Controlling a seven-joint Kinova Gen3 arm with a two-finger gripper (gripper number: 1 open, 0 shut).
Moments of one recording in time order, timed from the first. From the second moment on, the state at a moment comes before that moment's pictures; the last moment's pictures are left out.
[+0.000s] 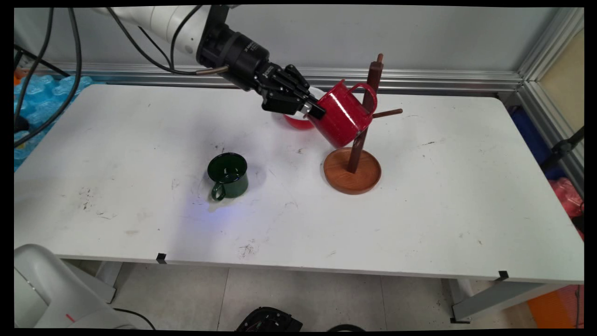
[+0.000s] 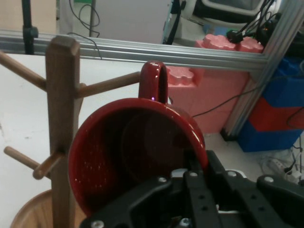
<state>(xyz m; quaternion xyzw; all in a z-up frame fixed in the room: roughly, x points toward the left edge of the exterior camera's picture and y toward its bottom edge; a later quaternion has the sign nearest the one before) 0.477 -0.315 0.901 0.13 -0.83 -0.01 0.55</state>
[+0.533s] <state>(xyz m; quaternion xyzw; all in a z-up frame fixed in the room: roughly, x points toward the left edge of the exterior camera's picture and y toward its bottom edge) 0.485 -0.306 0.907 0.13 -0.83 -0.02 0.54</state>
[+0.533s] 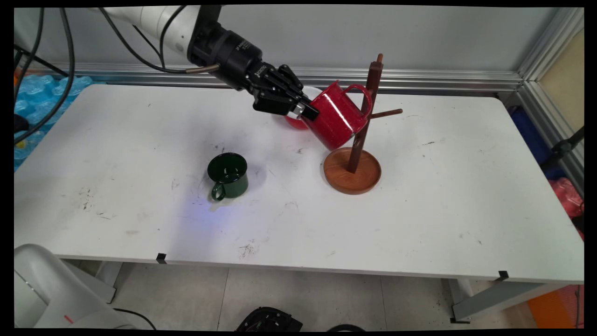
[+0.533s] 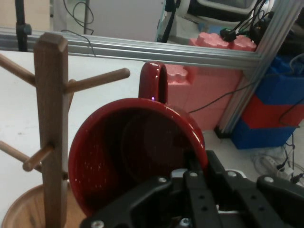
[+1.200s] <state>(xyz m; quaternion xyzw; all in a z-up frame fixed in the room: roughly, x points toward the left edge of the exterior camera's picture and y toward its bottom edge) 0.508 -0.304 0.911 0.14 -0.84 -0.01 0.52</state>
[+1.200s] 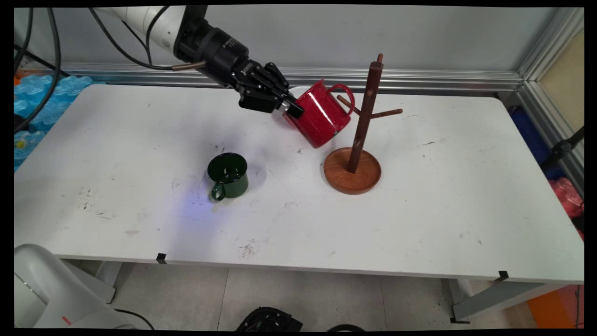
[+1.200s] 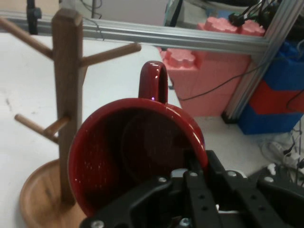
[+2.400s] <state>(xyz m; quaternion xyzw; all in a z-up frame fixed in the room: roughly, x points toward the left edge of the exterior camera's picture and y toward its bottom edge) 0.548 -0.311 0.889 0.12 -0.90 0.04 0.42</state>
